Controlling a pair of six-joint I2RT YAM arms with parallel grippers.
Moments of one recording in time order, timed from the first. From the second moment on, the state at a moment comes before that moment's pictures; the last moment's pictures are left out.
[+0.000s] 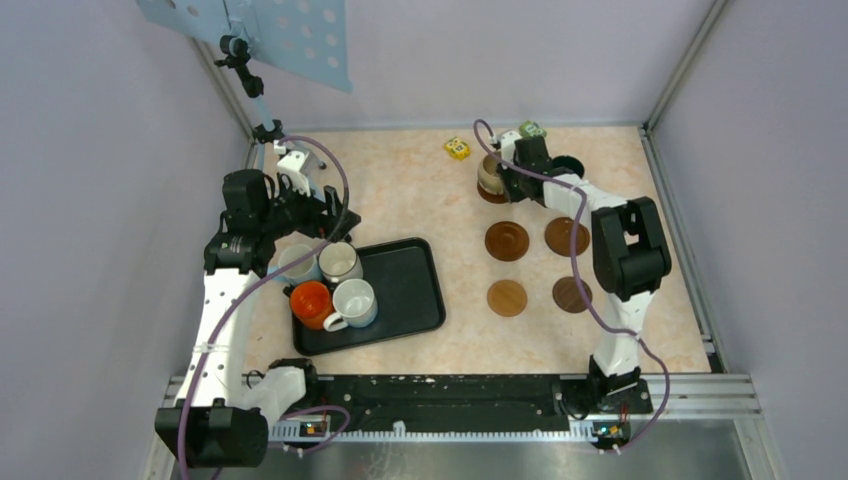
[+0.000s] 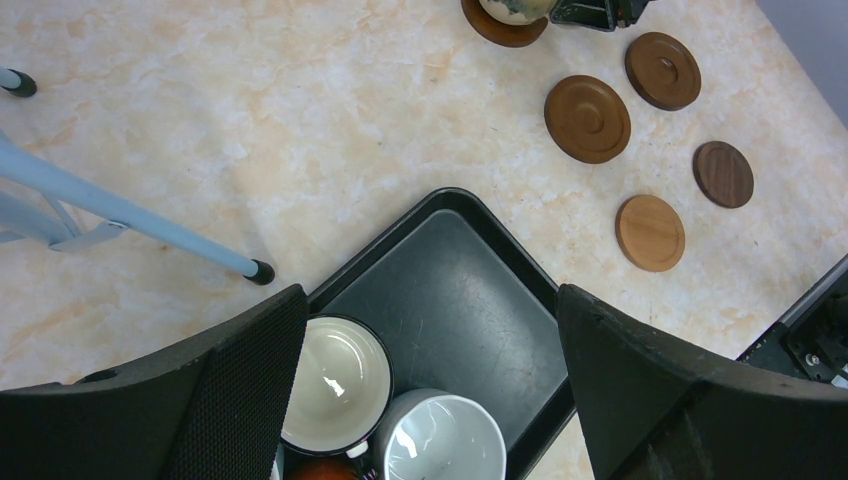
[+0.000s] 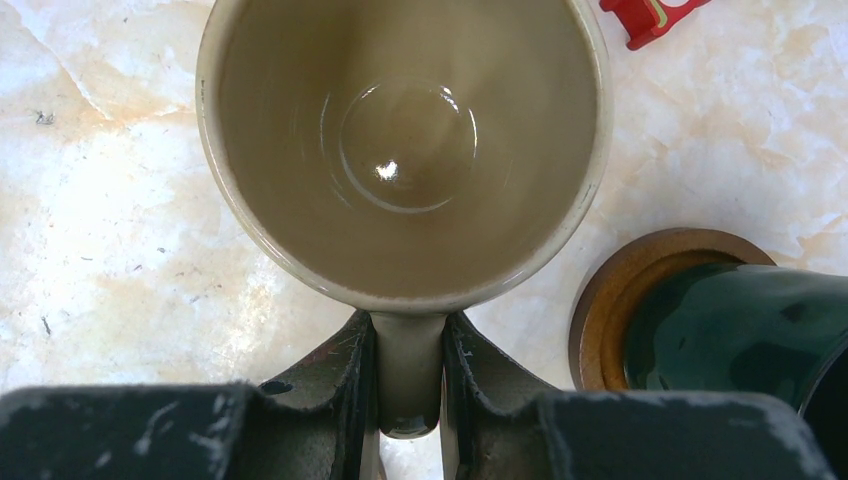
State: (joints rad) left arm 0.02 1.01 1.08 -0.55 0.64 0.02; right arm 0.31 1.97 1.40 -0.18 -0.02 -0.20
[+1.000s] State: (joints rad) left arm 0.02 1.02 1.08 -0.55 0.64 0.02; right arm 0.28 1.97 1.44 -0.28 -0.08 -0.19
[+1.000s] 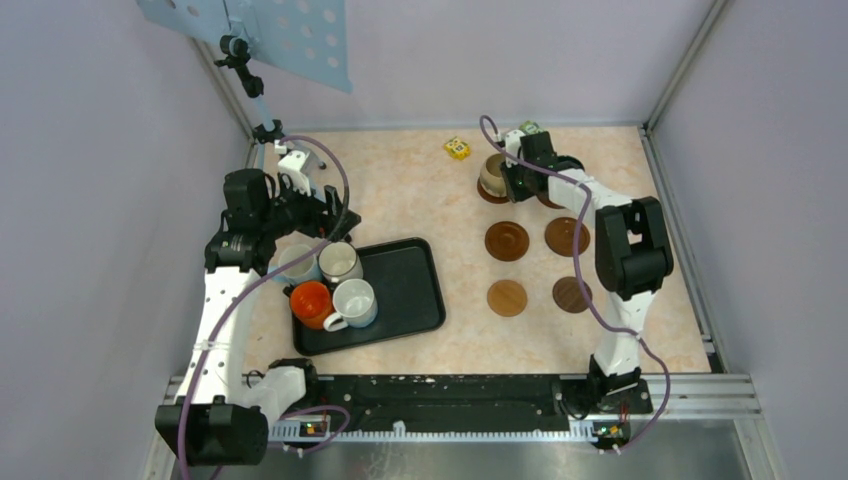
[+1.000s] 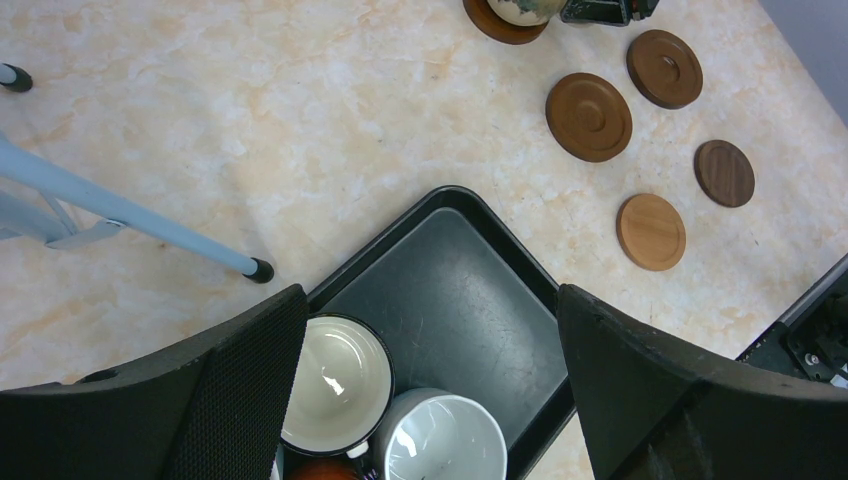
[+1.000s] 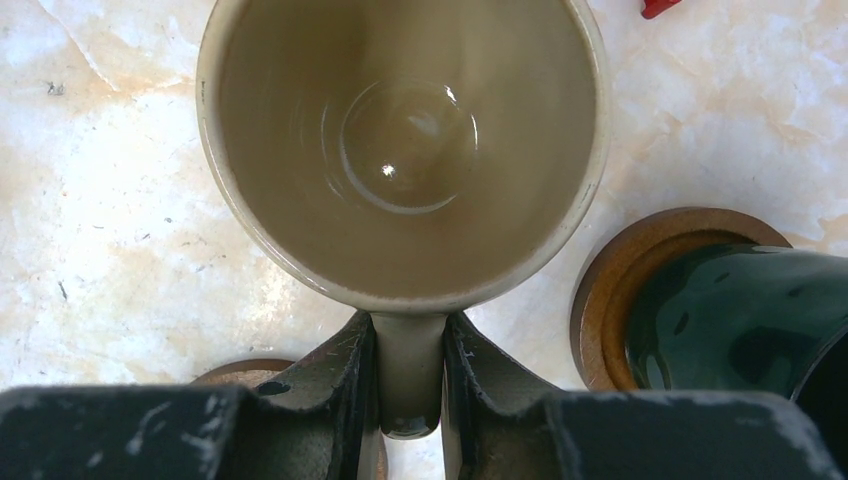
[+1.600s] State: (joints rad) left arm 0.02 1.02 1.08 -0.55 0.64 0.02; right arm 0.28 1.99 1.48 -0.25 -0.08 -0.21
